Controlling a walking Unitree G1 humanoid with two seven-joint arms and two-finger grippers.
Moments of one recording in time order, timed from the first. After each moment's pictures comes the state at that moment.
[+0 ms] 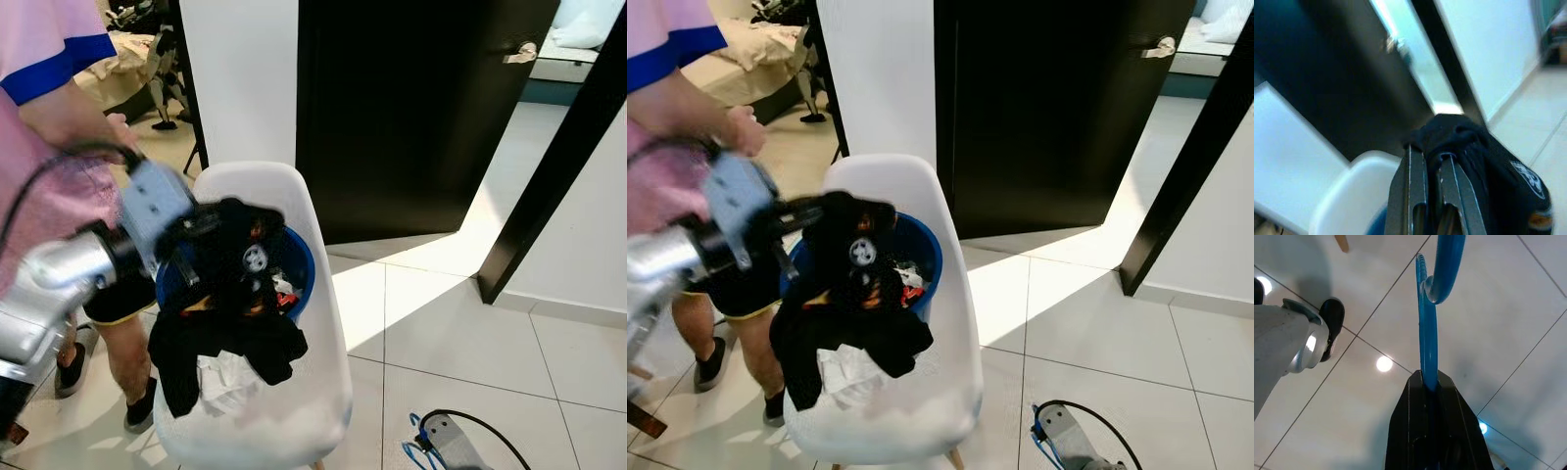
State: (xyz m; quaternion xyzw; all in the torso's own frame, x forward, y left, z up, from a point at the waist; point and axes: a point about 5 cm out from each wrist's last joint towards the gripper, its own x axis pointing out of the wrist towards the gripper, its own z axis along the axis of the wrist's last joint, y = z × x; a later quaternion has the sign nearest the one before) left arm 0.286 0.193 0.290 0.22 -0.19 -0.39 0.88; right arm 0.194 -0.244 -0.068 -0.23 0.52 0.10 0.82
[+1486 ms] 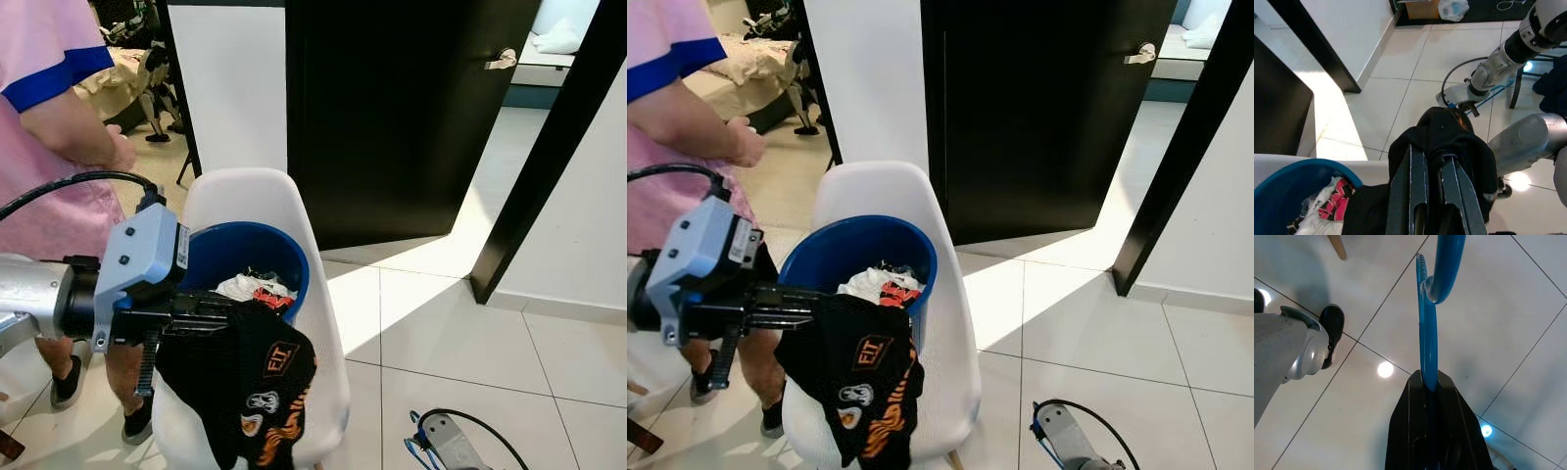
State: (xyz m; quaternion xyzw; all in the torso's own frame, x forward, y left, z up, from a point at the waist) left arm 0.221 0.179 0.269 0.23 0.02 -0.60 0.76; right arm 0.195 -0.241 -0.068 -0.23 0.51 0.09 0.82
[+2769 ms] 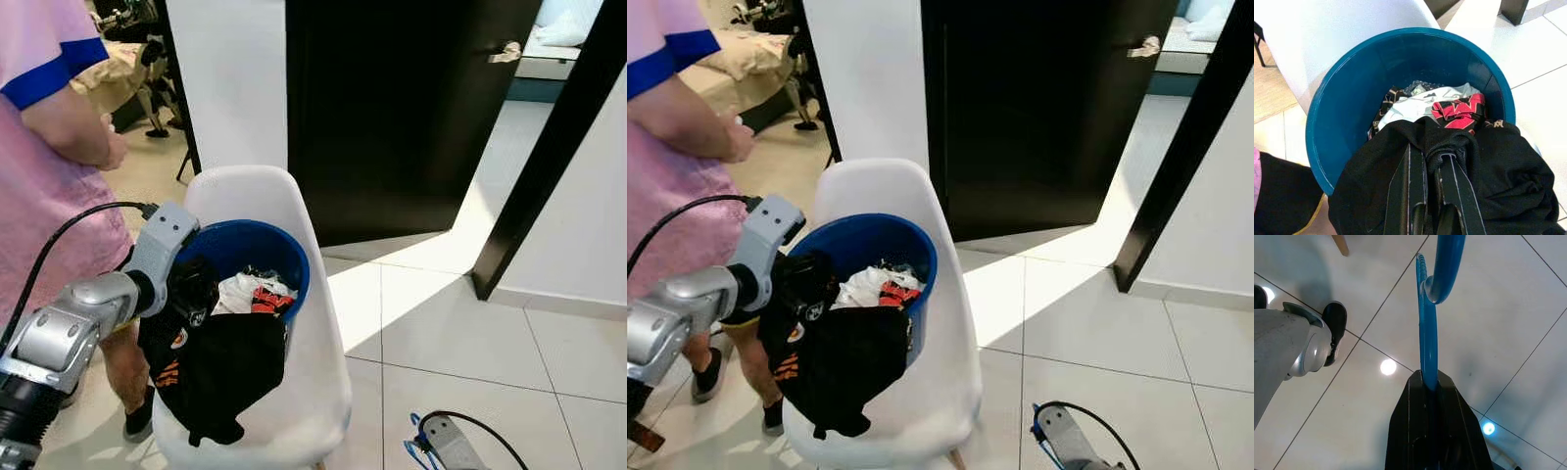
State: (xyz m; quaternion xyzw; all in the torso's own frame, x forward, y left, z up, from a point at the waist) left arm 0.316 0.215 0.177 0.17 0.16 -0.20 0.95; right arm 0.193 -0.242 -0.069 -0.23 0.52 0.10 0.82
